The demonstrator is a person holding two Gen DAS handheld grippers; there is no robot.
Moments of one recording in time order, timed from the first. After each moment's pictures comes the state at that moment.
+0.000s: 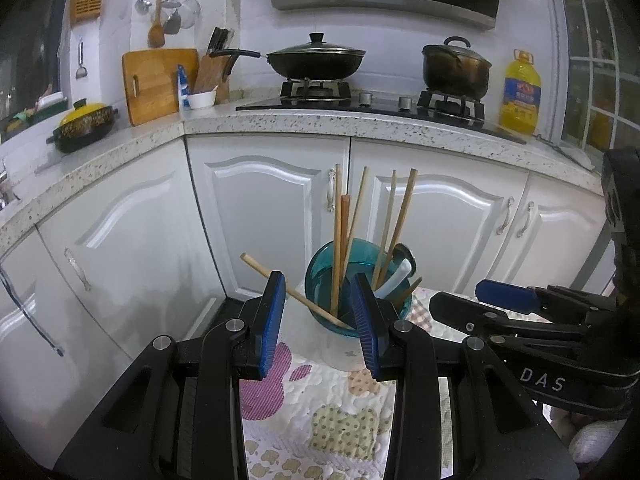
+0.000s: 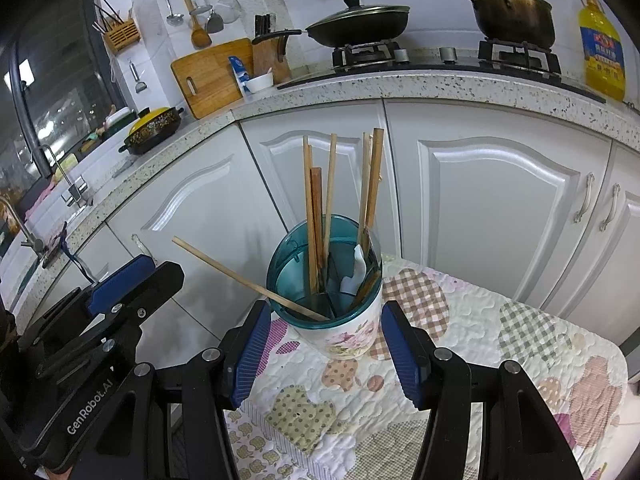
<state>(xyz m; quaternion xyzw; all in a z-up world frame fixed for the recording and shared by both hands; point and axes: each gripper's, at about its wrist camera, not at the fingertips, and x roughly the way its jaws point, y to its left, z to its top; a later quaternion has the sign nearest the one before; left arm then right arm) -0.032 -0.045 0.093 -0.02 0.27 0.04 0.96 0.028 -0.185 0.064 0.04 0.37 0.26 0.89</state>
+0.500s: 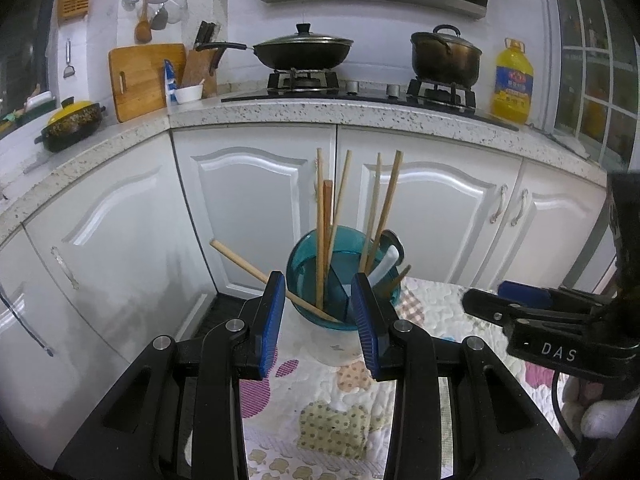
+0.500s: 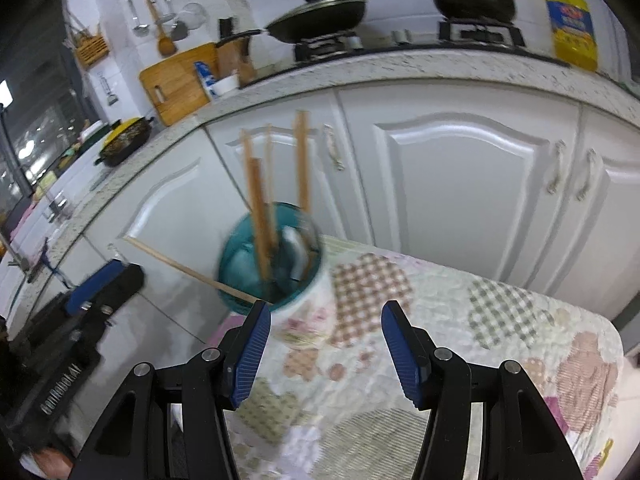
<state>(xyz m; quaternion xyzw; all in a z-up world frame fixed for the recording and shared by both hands) -0.023 -0.060 0.077 -0.01 0.29 0.03 0.96 0.039 -0.233 0.037 0.06 0.39 0.22 0.89</state>
